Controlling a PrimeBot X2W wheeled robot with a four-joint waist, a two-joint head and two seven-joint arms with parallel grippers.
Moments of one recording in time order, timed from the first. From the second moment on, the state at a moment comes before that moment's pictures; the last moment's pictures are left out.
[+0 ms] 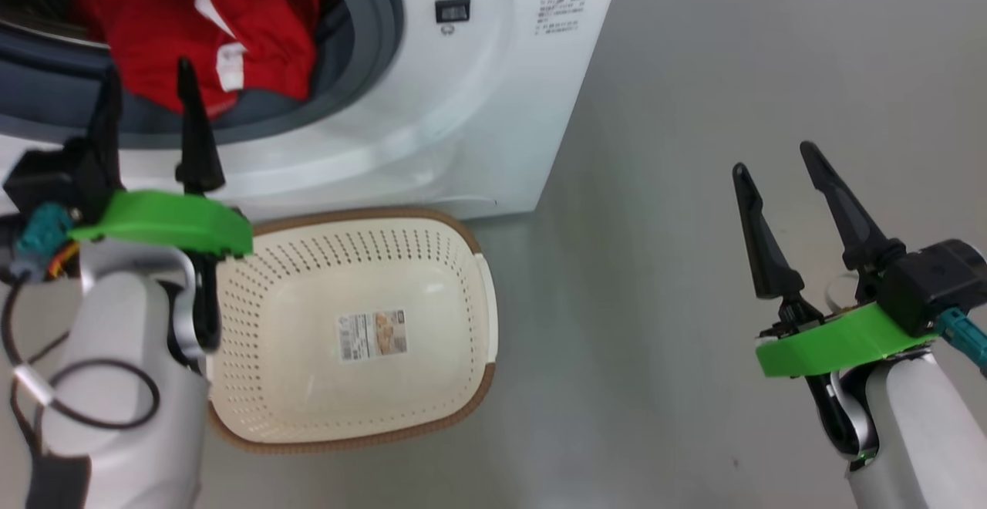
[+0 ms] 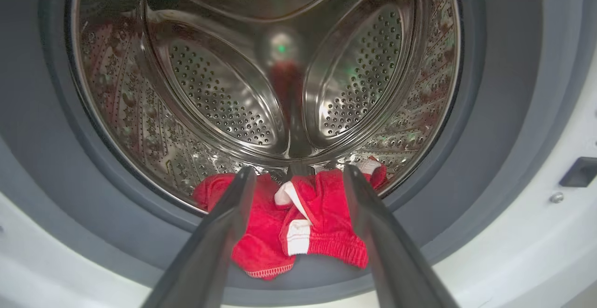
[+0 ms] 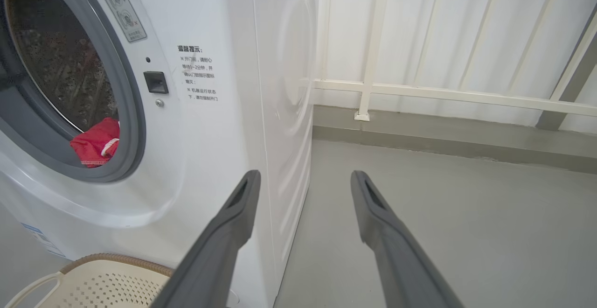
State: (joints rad) left arm -0.69 0.10 -0.01 0.51 -0.27 0.07 -0.25; right arm -0.28 -0.12 0.05 0.14 0.22 0.13 -0.26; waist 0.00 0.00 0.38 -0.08
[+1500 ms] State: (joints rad) left arm -1.27 0.23 -0.13 1.22 -0.14 0.21 0.16; right arm -0.36 -0.12 0.14 0.18 0.33 0.13 -0.26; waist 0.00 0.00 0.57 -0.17
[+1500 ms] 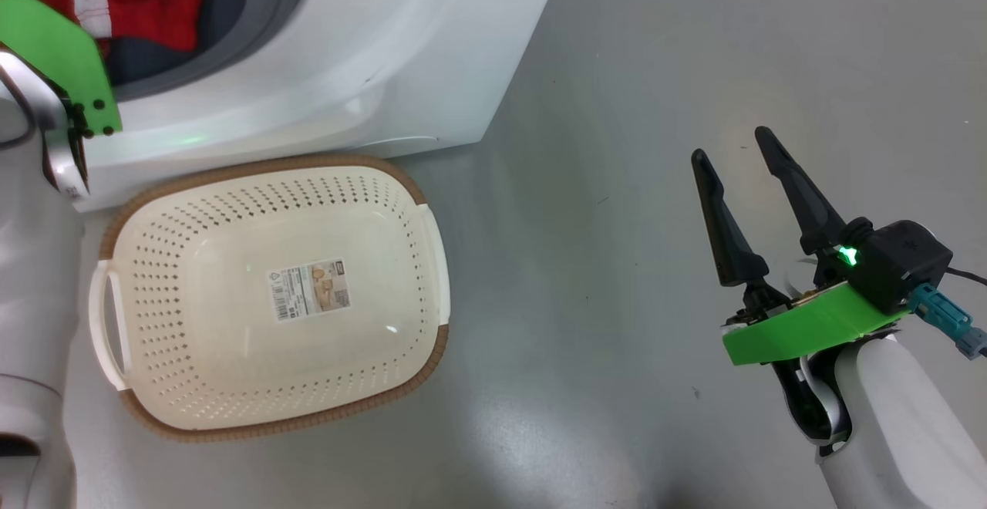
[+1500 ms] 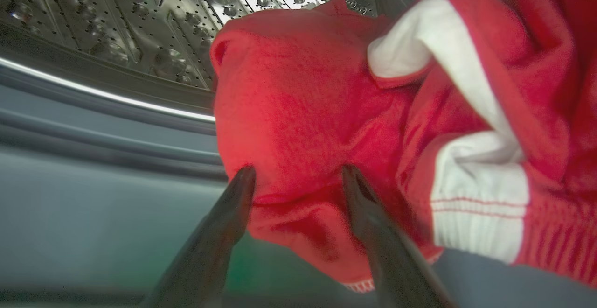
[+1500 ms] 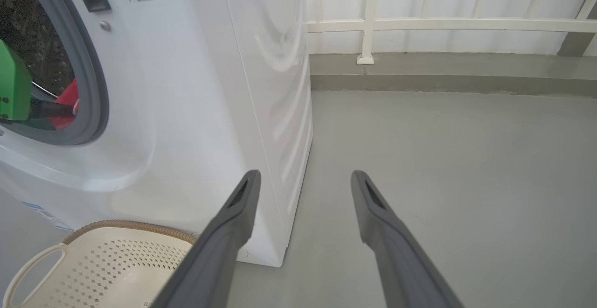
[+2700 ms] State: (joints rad) left arm -1.10 0.22 -0.10 0.99 -0.25 0.15 -0.25; right arm -0.35 -0.13 0.14 0.20 0.33 0.13 -0.26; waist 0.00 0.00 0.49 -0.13
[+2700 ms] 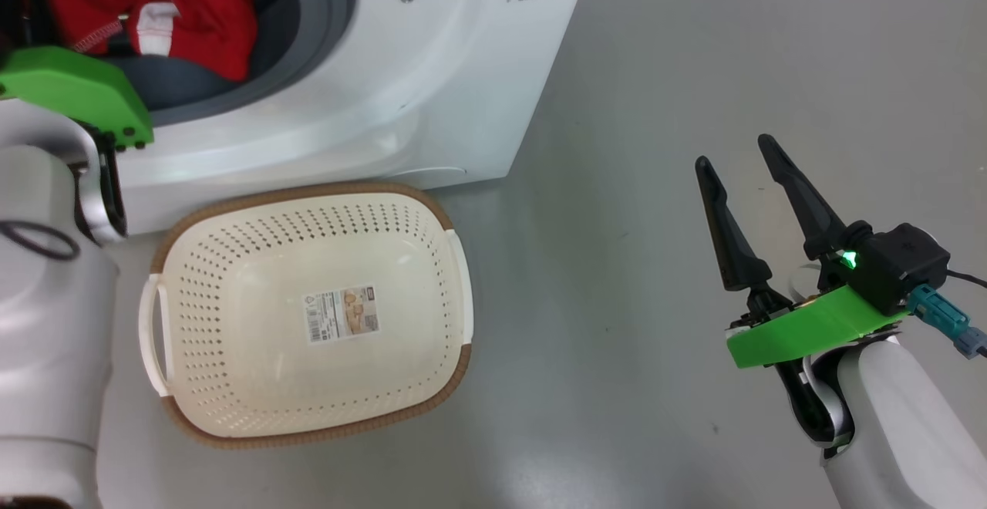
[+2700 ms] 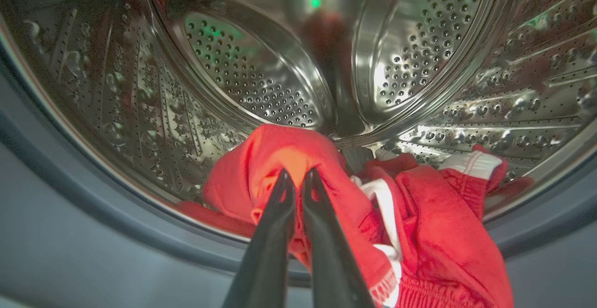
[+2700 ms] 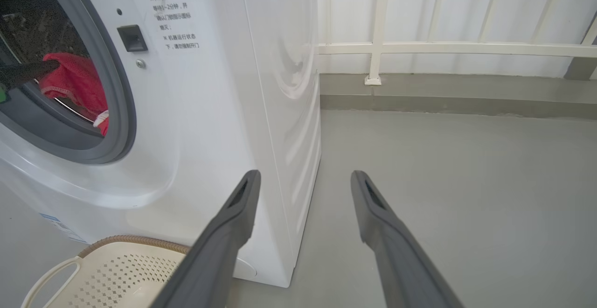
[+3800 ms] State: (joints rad) left arm -0.41 0.22 -0.08 0.22 -0.25 0.19 -0.24; right arm -0.27 -0.09 0.17 0.28 0.33 0.13 -0.26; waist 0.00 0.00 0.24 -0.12
